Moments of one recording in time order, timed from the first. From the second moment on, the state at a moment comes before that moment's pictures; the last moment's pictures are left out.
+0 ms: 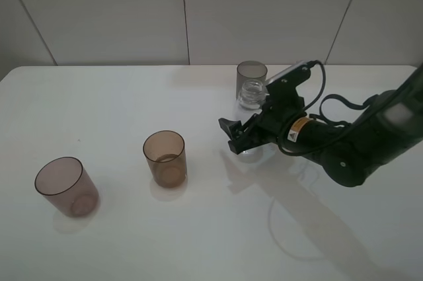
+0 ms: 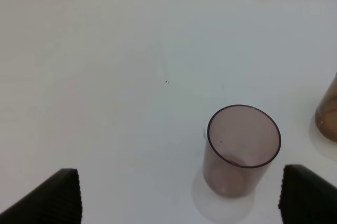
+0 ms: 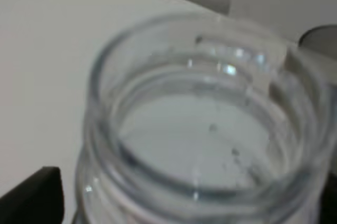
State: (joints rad) left arm -0.09 -0.01 -0.50 0.00 1.06 -0.02; right arm 0.50 2.01 -0.57 -0.13 -0.97 -0.06
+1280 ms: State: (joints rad) left arm -0.09 -0.01 -0.50 0.00 1.06 -0.02; right arm 0.15 0.80 -0.61 0.08 0.58 0.10
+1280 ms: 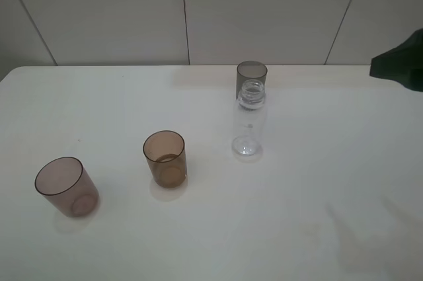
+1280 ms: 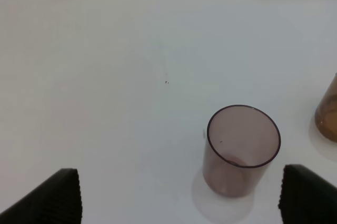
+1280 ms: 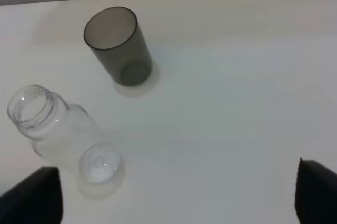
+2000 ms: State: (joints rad) left arm -0.09 -0.01 -0.50 0.00 1.06 -0.02; right arm 0.10 0.38 -0.74 -0.02 0.98 0.10
